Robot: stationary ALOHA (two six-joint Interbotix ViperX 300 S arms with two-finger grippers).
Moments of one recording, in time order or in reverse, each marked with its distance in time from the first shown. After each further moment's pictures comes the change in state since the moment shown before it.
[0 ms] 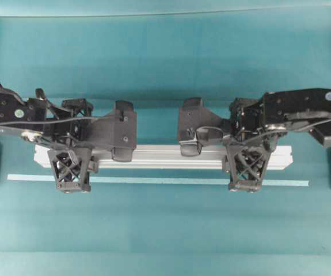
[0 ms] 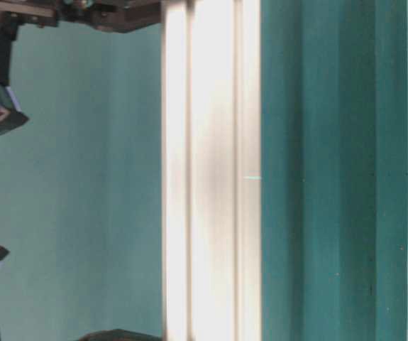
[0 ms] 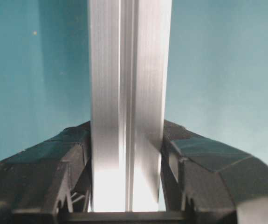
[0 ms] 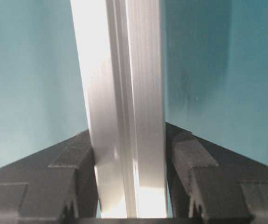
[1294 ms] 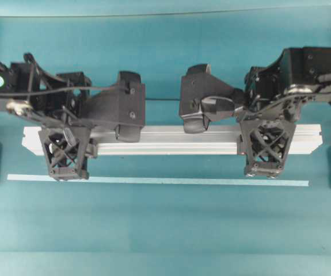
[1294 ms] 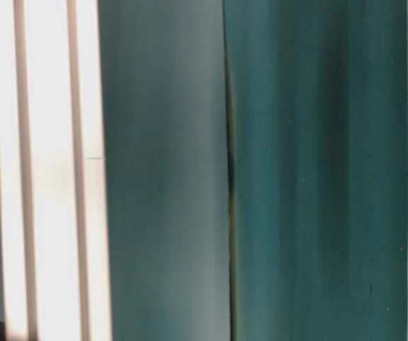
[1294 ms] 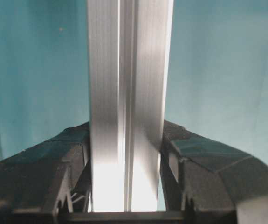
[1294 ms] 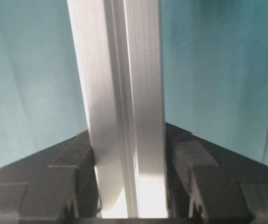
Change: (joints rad) left arm 0.015 -0.008 -0.310 0.000 0.336 0.012; right arm -0.020 -0.037 -0.299 0.000 0.394 0.011
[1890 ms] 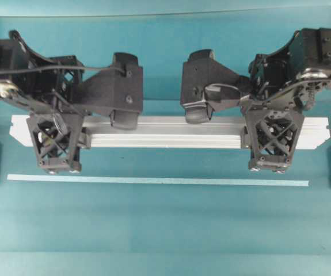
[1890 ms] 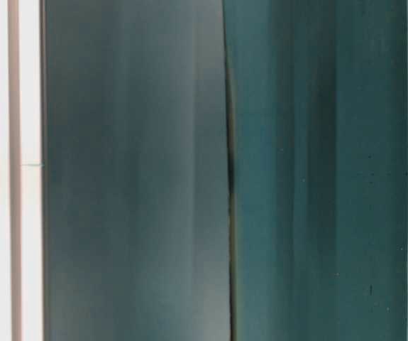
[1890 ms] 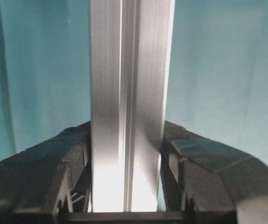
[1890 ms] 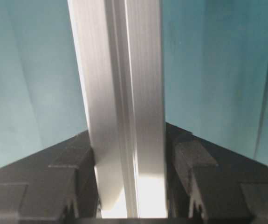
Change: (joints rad) left arm 0.011 0.000 -0.133 -0.002 0.144 0.002; right arm -0.002 0.002 -0.107 0.000 0.083 0.002
